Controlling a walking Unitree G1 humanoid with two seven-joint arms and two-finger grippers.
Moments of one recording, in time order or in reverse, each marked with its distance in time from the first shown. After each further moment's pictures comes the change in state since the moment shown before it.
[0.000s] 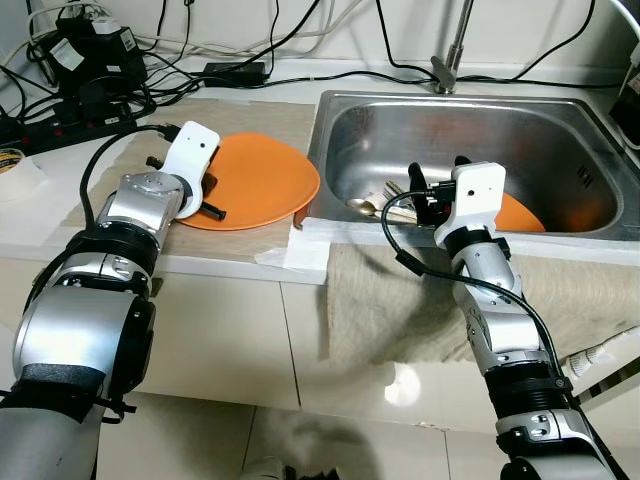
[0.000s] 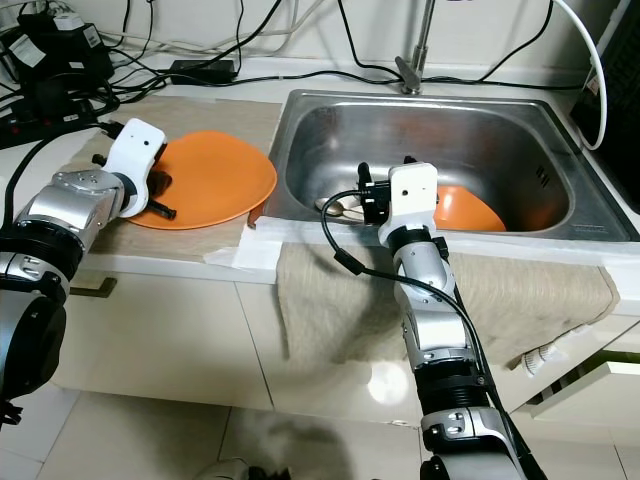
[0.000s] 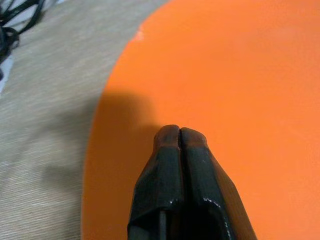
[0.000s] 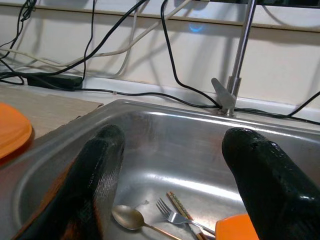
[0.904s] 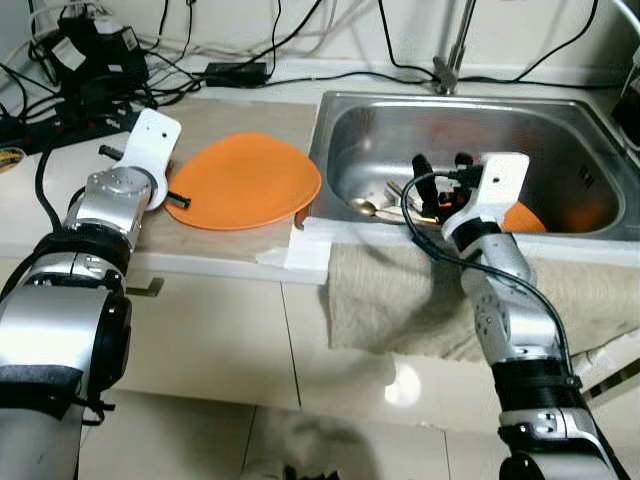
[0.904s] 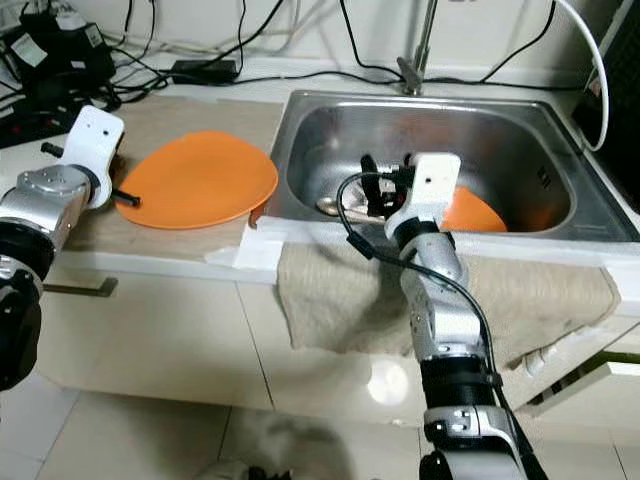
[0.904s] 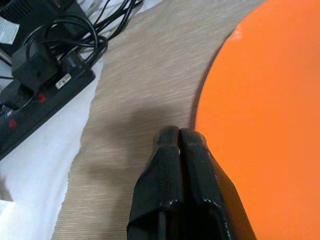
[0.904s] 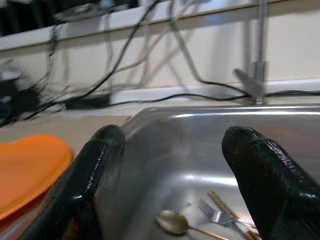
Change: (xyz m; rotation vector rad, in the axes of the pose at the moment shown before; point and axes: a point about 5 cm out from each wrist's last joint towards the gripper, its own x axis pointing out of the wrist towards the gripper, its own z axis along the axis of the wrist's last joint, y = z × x) left arm -0.010 0.035 -0.008 0.084 -0.023 0.218; right arm 0.004 -0.009 0.015 0.225 0.018 0.093
